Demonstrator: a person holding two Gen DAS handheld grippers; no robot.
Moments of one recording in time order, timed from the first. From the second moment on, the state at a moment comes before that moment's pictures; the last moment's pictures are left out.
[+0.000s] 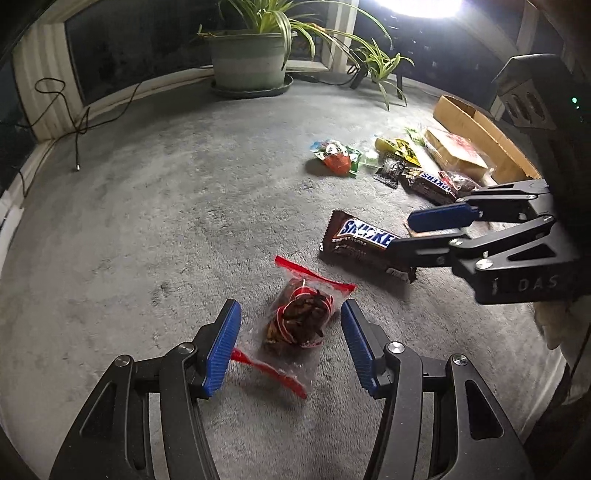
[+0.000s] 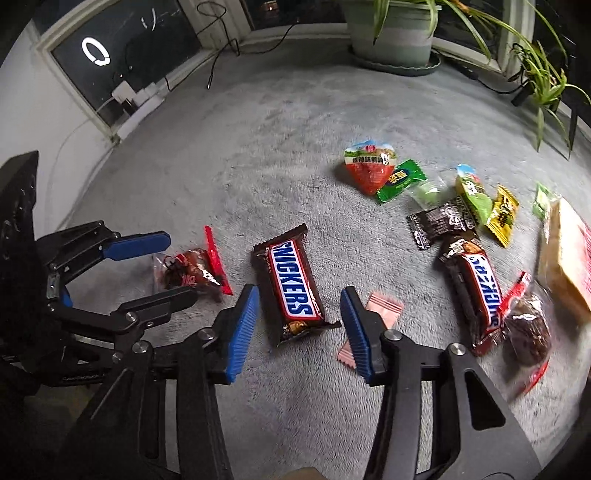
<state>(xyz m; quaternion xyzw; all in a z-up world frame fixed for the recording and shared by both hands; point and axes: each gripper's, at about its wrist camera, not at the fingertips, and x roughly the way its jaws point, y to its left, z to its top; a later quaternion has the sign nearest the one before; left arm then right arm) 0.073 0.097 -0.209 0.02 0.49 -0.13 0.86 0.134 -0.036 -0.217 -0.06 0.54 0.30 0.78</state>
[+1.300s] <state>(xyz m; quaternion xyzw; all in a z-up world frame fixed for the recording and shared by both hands) 0.067 0.073 -0.160 -0.08 0.43 -0.10 0.90 0.120 -0.130 -0.135 0.00 0.45 0.28 0.84</state>
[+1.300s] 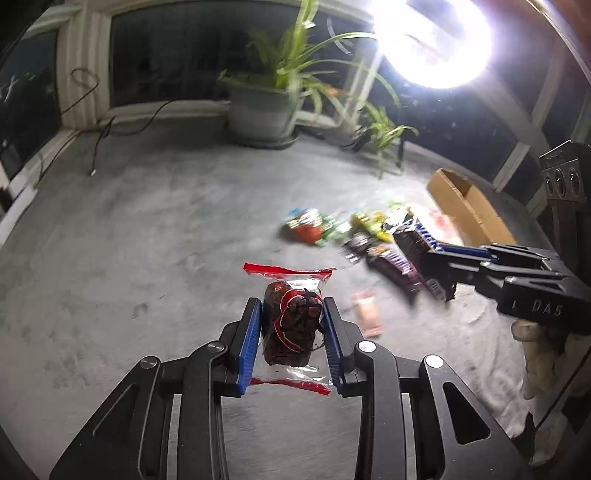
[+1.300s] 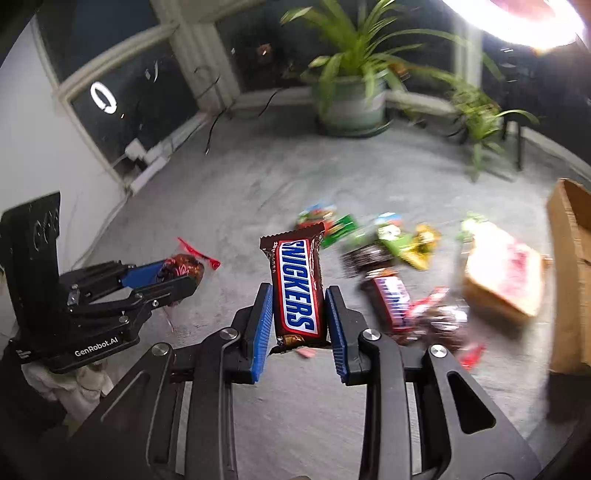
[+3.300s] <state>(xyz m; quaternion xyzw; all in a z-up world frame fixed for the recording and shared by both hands) 0.177 -0.243 -0.136 -0.04 0.40 -0.27 0.87 0.166 -0.457 -0.125 0.06 0.43 0.04 0.90</state>
